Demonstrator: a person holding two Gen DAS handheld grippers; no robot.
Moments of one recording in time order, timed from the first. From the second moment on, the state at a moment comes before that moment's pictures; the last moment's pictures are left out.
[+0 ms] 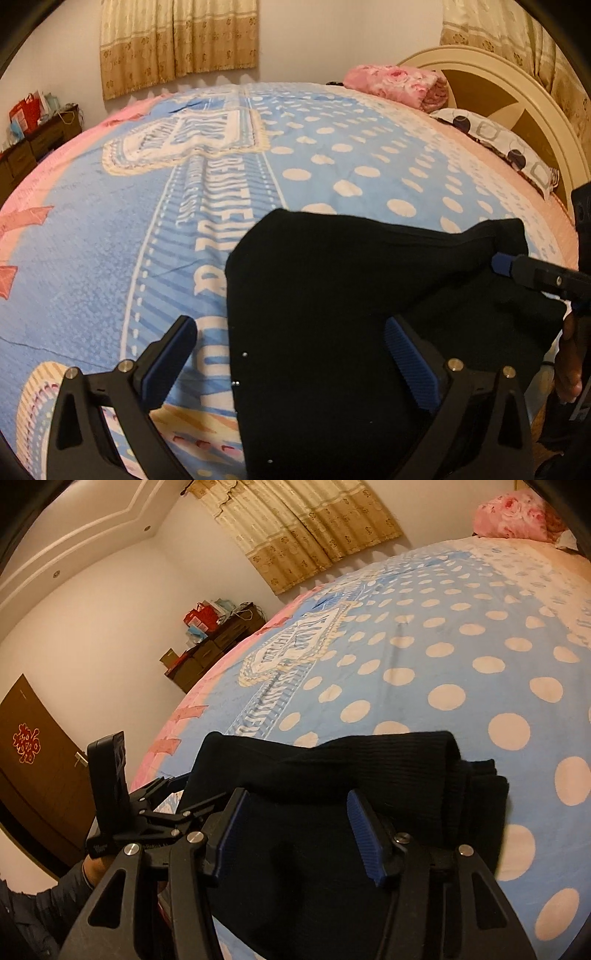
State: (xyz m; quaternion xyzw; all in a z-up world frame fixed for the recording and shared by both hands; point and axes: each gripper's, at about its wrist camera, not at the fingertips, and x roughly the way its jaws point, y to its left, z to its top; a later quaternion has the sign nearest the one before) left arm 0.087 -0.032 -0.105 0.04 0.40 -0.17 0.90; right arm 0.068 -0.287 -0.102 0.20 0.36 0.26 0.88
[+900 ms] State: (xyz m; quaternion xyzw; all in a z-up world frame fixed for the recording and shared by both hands) left arm 0.031 -0.029 -0.094 0.09 0.38 -0.18 0.90; right arm -0.047 -0.271 -0.095 -0.05 0.29 0.12 0.95
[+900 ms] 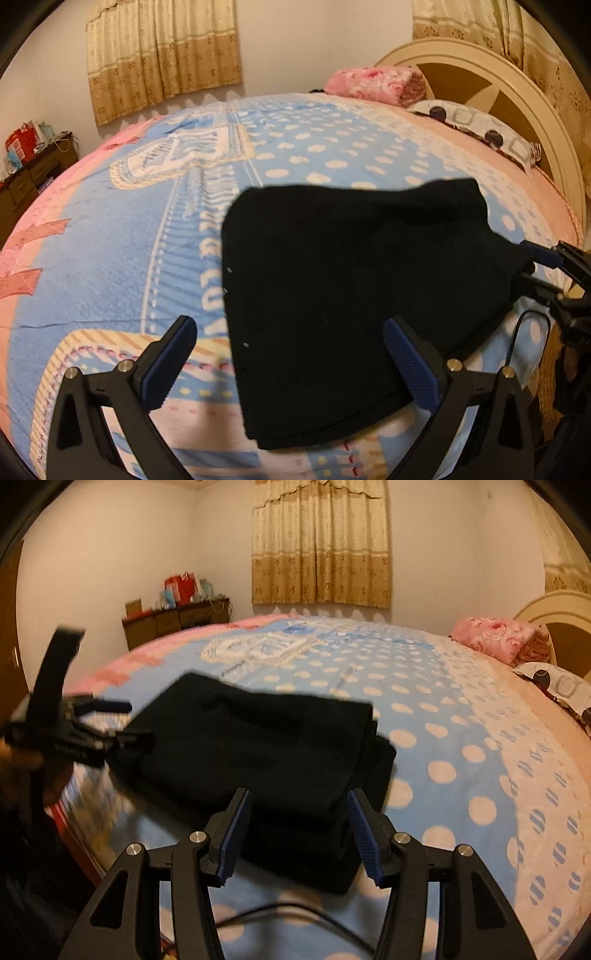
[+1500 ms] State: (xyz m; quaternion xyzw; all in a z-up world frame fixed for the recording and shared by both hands) left arm 0.034 -0.027 -0.113 0.06 0.41 -0.20 0.89; right arm -0.047 -0.284 -0.120 -0.03 0.34 0.13 0.93
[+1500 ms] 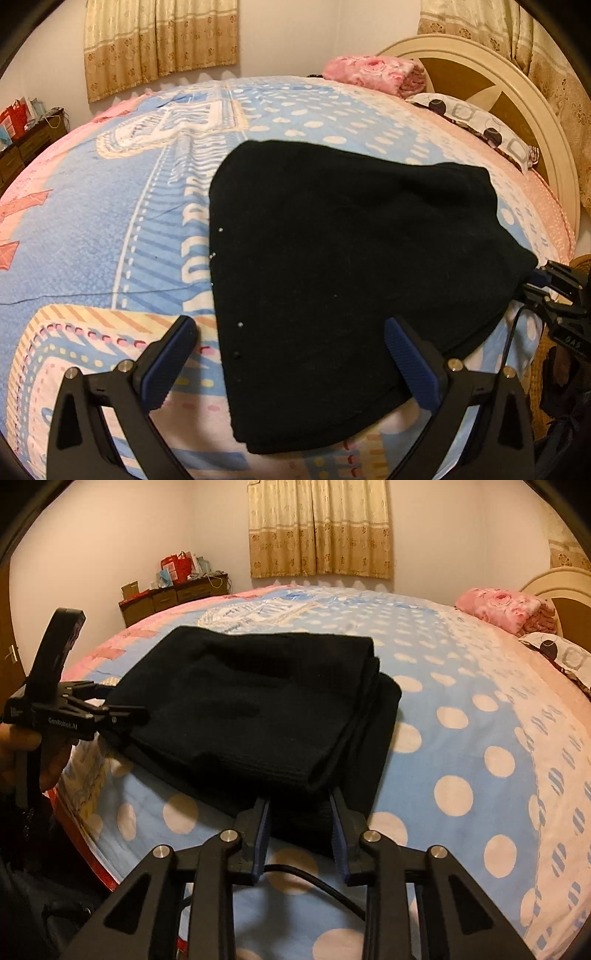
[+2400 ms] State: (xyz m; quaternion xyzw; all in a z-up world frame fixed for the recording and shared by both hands) left arm 0.029 -0.034 -0.115 0.07 0.38 -0.22 0.89; right arm 0.182 -0.164 -0.052 0.11 0.51 0.41 0.75
